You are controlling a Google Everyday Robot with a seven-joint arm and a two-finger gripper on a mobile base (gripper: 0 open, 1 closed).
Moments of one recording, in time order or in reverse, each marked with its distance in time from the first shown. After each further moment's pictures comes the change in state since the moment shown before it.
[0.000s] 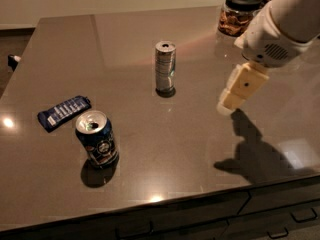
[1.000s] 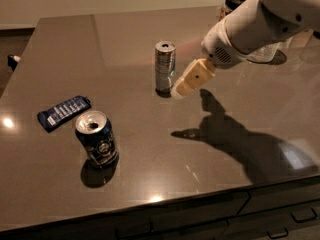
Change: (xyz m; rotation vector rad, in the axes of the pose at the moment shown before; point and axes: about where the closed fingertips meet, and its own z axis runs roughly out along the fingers) arm -0.072 -0.030 0.071 0.000 -0.246 0.147
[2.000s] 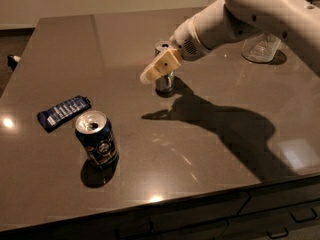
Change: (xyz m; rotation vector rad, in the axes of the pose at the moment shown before) arm -0.066 -0.010 0.065 -0.124 -0.194 0.029
